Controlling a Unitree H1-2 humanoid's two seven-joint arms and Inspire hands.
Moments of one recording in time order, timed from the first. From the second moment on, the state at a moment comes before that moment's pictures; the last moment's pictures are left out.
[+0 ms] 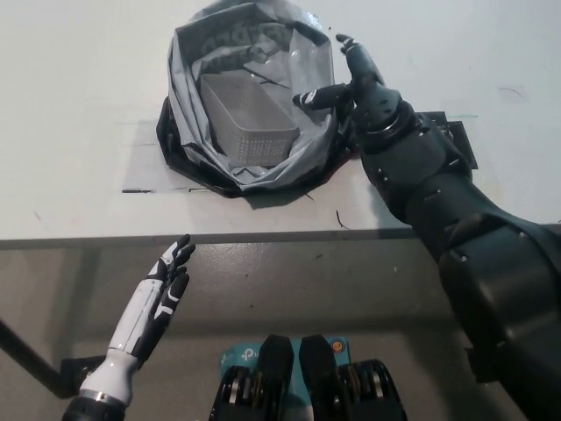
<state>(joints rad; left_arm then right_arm) -0.09 0.18 -0.05 0.01 0.15 -0.14 -0.10 -1.33 0.02 0.03 1.42 -0.15 0.09 -0.19</state>
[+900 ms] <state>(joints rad) -0.10 0.18 -0.05 0.01 0.15 -0.14 -0.10 -1.35 0.01 -0.14 1.43 0.00 0.23 0.03</state>
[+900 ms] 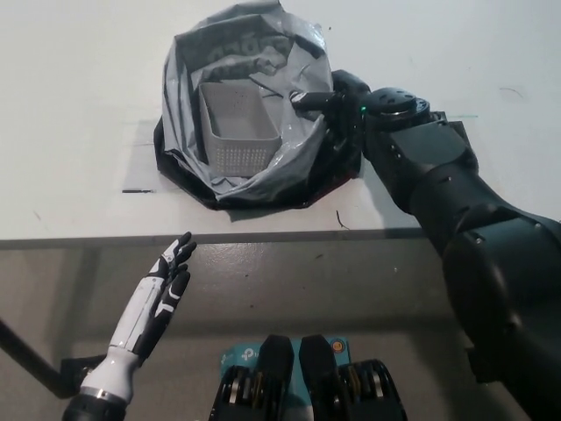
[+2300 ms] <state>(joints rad) -0.14 0.18 -0.06 0.02 0.14 -0.13 -0.10 -1.80 0.05 -0.65 1.14 0.47 0.45 -0.08</state>
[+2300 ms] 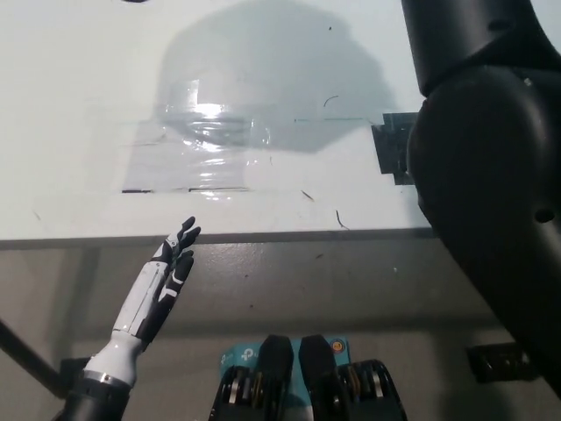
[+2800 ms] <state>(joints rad) -0.15 0.18 -0.09 0.02 0.14 -0.14 -0.11 -1.70 0.06 -0.53 1.10 0.46 0.44 -0.10</state>
